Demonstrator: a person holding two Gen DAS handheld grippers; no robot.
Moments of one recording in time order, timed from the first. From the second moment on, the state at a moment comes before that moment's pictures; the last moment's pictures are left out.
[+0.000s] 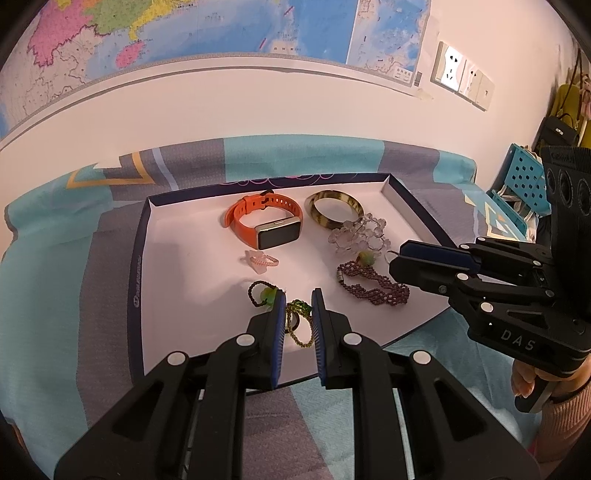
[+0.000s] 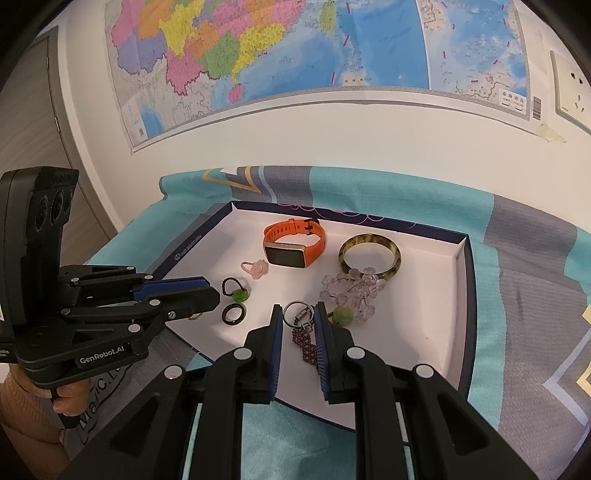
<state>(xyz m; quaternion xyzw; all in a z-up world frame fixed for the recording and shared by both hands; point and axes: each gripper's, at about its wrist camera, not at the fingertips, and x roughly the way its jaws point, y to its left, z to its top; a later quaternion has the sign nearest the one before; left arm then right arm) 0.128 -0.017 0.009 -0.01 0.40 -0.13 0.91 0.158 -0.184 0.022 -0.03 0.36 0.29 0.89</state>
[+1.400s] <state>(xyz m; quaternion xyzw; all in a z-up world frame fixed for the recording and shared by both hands) 0.056 0.000 0.014 0.00 0.35 -0.05 0.94 0.091 -0.201 0.016 -0.04 0.34 0.22 0.91</state>
